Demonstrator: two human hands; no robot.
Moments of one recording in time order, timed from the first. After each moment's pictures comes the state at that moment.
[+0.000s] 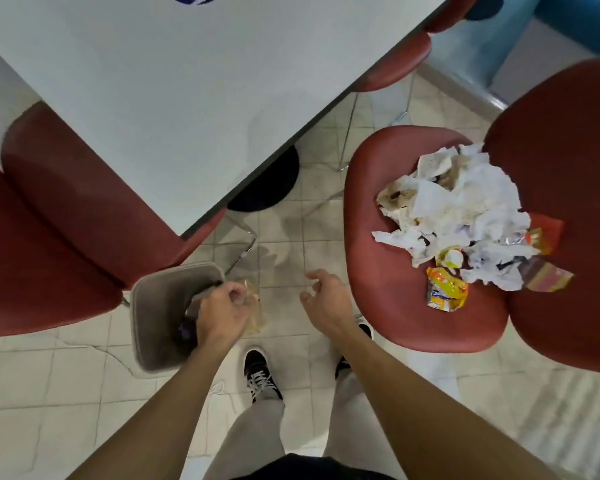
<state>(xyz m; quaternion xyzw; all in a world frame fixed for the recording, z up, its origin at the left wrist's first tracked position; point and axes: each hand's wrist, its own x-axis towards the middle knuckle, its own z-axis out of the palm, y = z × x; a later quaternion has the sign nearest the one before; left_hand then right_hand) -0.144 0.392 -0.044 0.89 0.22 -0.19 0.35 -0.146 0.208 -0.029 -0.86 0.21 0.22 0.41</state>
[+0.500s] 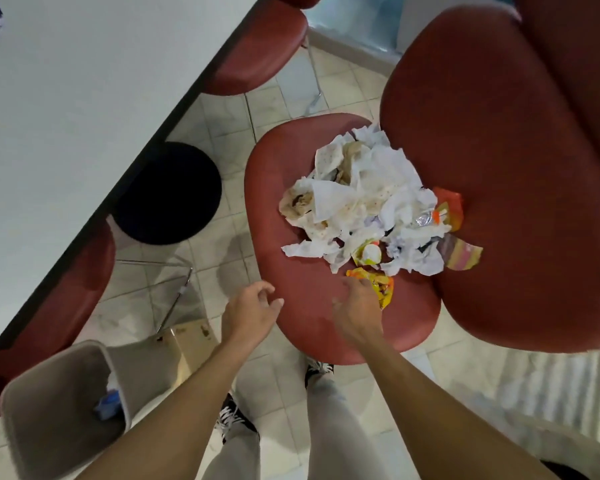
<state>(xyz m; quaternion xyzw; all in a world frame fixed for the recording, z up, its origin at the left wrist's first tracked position) -0.092 0.147 -0.076 0.91 0.02 -0.27 0.30 -0.157 -0.029 -0.064 -0.85 0.36 0.15 0.35</state>
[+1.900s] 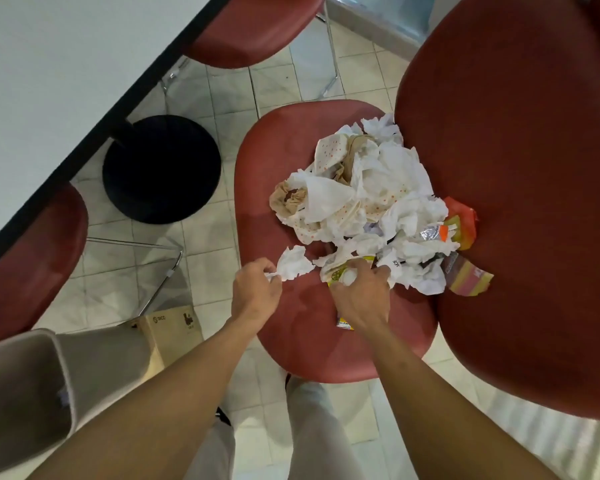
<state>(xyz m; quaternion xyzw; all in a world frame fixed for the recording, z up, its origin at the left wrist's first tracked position) -0.063 0.071 -0.130 0.92 0.07 -0.20 0.32 -0.118 -0.093 -0.102 -0.85 0.40 0.18 0.31</state>
